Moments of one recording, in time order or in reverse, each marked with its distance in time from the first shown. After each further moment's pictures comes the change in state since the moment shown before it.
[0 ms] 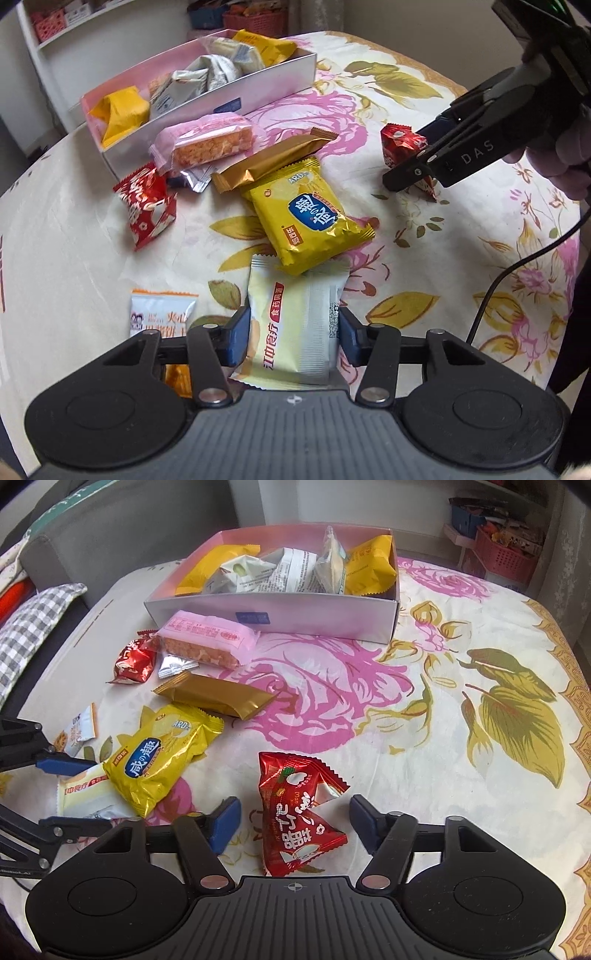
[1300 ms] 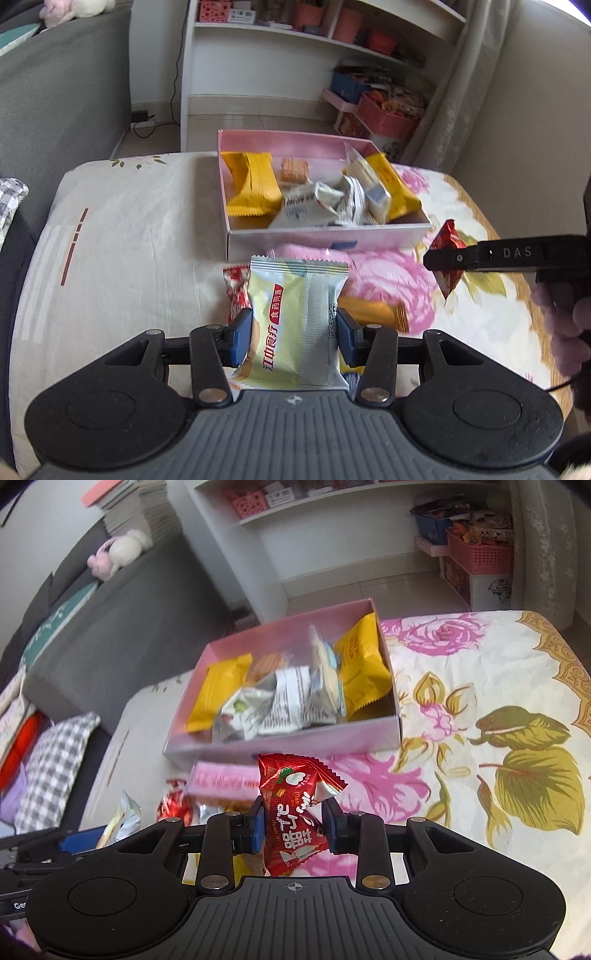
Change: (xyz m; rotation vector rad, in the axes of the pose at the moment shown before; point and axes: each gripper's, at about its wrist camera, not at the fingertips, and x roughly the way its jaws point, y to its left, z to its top) left arm -0.046 0.066 0.053 -0.519 -0.226 0.086; right arm -0.024 -0.030 0.082 0.314 -0.162 0.159
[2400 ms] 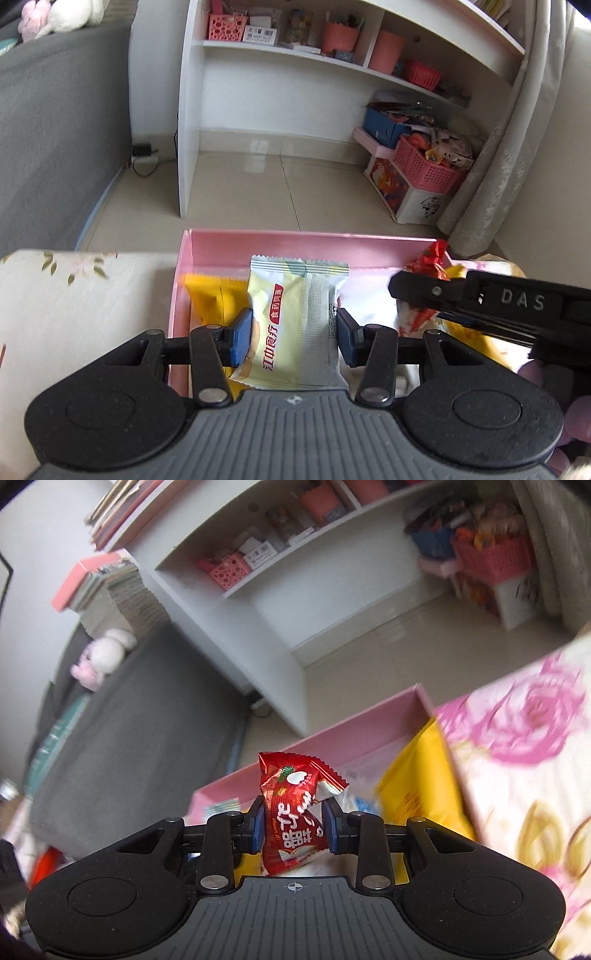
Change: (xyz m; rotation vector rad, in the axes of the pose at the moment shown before) left arm 0.123 -0.010 0.102 -0.036 -0.125 0.077; right arm 0.116 -0.021 0.100 0.142 -0.203 0.120
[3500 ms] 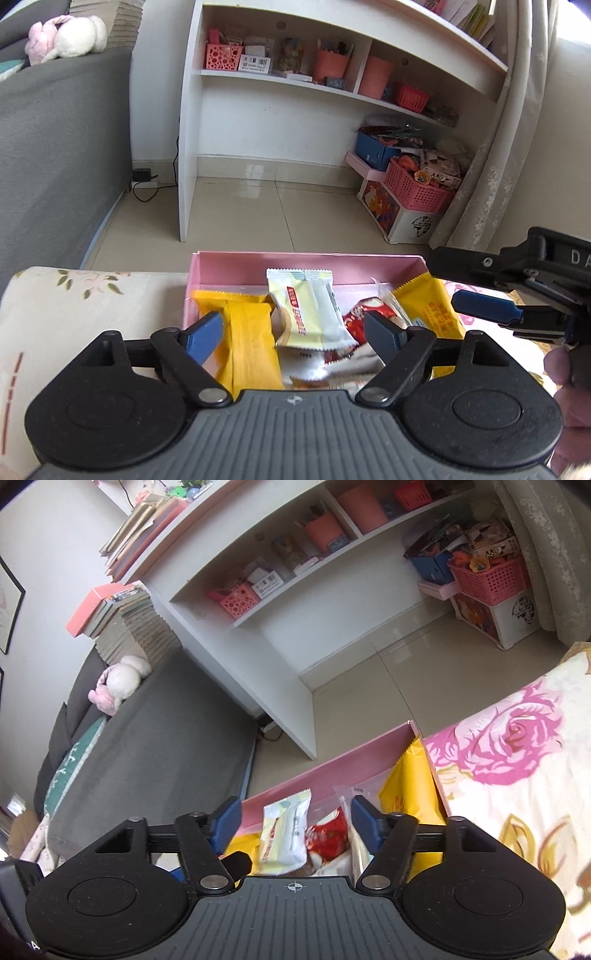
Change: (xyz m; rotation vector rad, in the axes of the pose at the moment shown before) left arm -0.037 0.001 -0.003 0.014 -0.071 -0.010; right arm -0.051 0.006 0.007 0.064 -0.046 0.059
